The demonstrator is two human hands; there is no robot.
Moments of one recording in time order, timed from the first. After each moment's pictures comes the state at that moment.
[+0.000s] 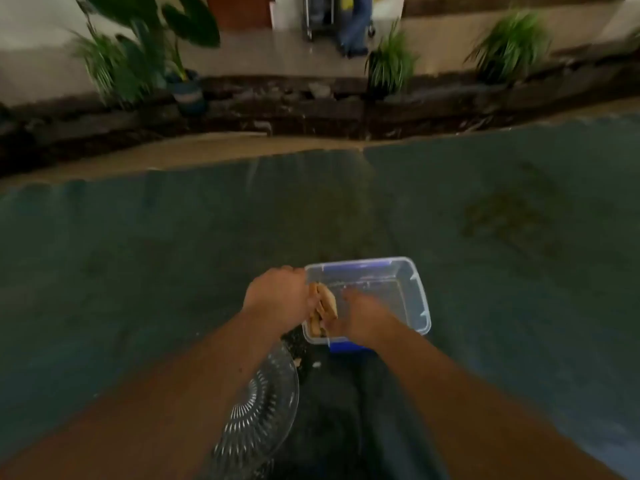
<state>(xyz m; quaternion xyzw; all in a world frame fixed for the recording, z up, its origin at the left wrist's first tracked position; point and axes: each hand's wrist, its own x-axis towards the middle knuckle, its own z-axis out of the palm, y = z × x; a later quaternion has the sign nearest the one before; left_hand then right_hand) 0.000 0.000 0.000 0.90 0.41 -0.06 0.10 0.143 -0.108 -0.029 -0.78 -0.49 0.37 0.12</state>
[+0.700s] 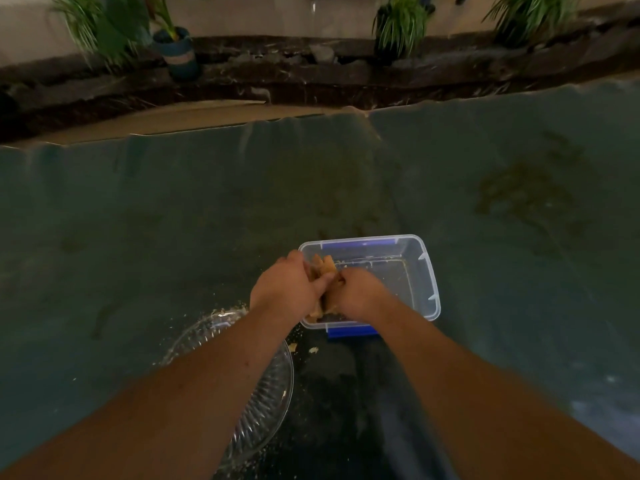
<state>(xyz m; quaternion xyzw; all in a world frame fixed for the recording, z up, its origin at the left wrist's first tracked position) 0.020 -0.015 -0.037 0.79 0.56 -0.01 0.24 0.150 -0.082 -0.049 -0.78 -0.46 0.41 0.11</state>
